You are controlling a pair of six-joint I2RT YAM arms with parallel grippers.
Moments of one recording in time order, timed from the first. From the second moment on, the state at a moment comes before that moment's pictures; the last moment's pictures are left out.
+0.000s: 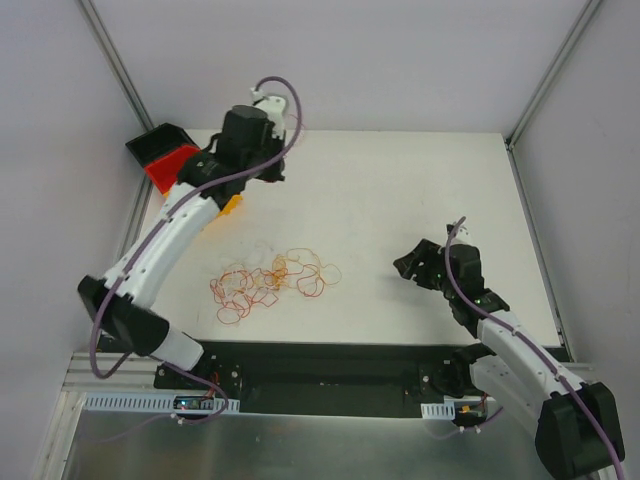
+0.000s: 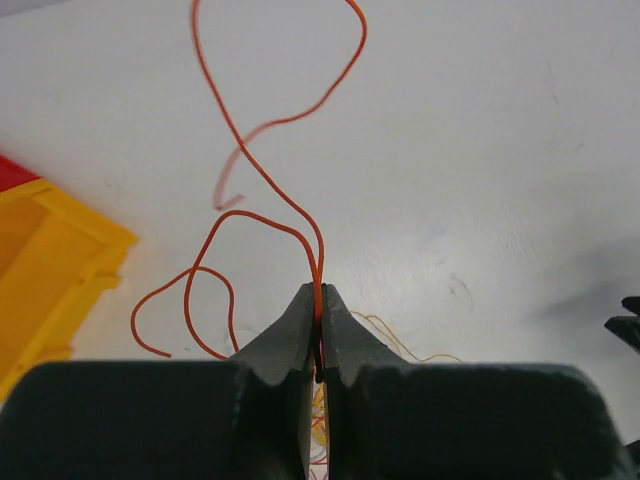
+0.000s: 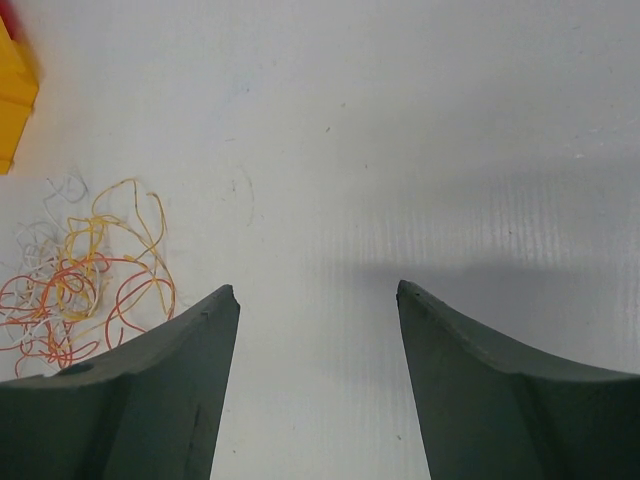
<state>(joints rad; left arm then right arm) -0.56 1.58 1.67 -0.71 -0.07 -0.17 0.33 0.83 0.33 -0.04 -0.09 0.66</state>
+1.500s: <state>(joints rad) 0.01 2.00 1.88 -1.00 -0.06 -0.15 0.33 0.92 0.33 -0.02 -0.14 0.64</state>
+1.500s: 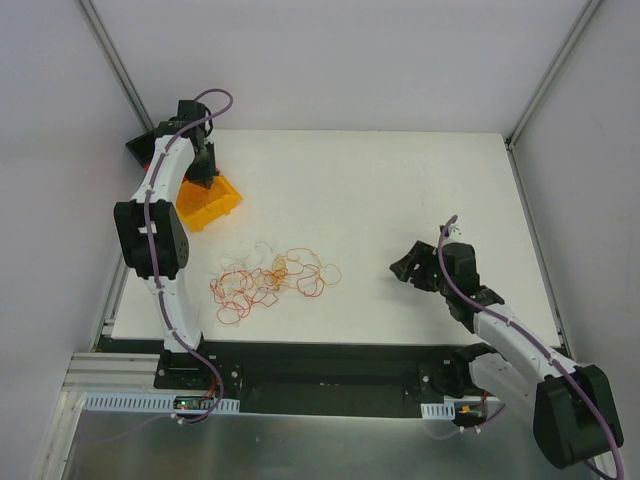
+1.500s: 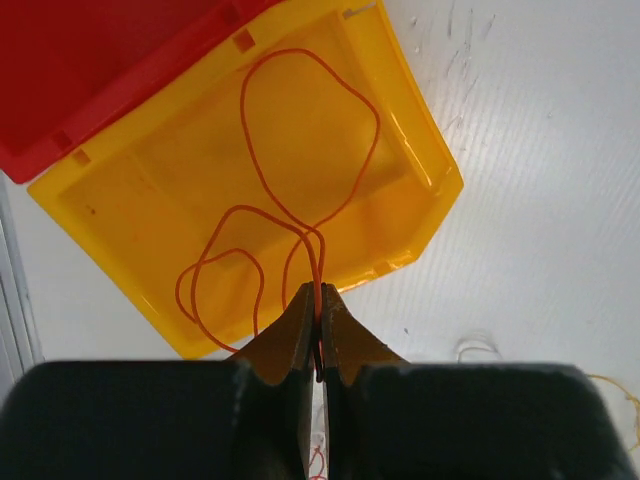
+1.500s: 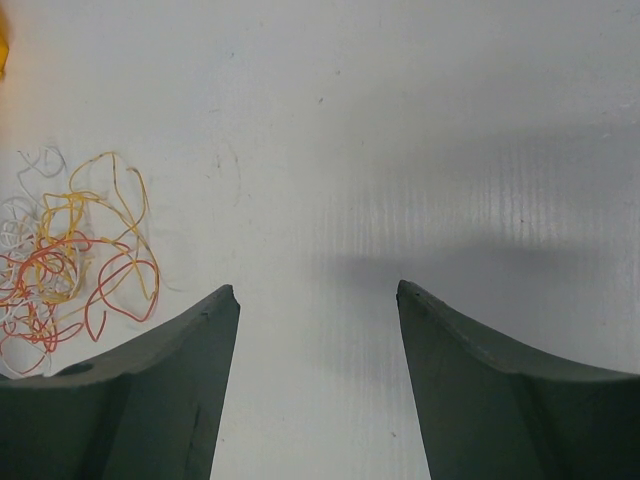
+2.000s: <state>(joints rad) 0.01 2.05 1.93 -1.02 -0.20 -0.09 0.47 1.05 0.50 -0.10 -0.14 0.57</state>
